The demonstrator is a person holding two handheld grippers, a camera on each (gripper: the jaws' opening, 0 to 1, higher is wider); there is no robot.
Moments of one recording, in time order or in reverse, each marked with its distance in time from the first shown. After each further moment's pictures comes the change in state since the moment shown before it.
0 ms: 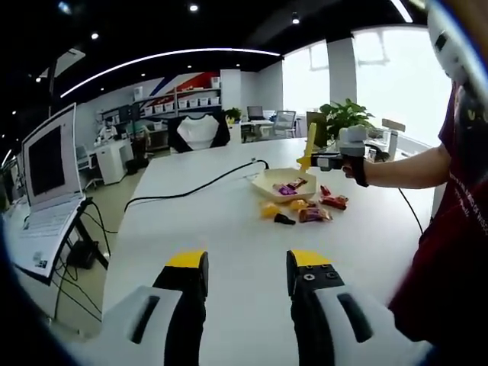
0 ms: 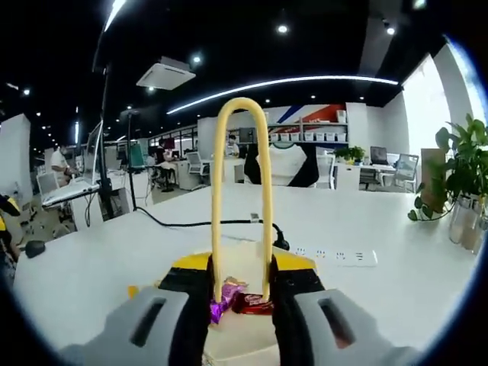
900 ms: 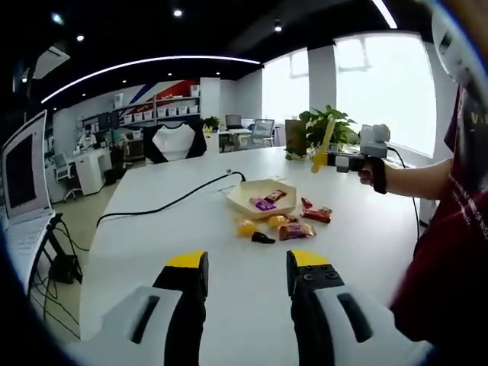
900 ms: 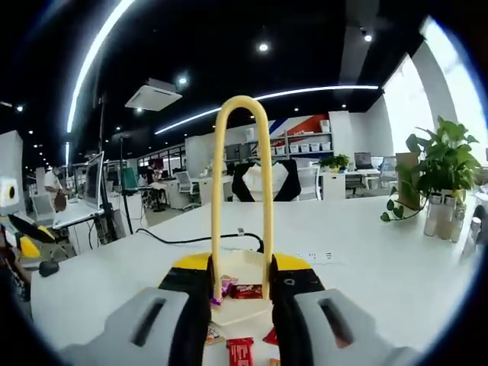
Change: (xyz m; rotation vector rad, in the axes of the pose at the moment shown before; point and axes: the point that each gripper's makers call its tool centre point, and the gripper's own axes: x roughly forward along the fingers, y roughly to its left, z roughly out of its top) left arm 0.040 -0.029 0.020 0.016 -0.055 -0.138; right arm -0.098 -0.013 0.023 0.074 -0.089 -0.089
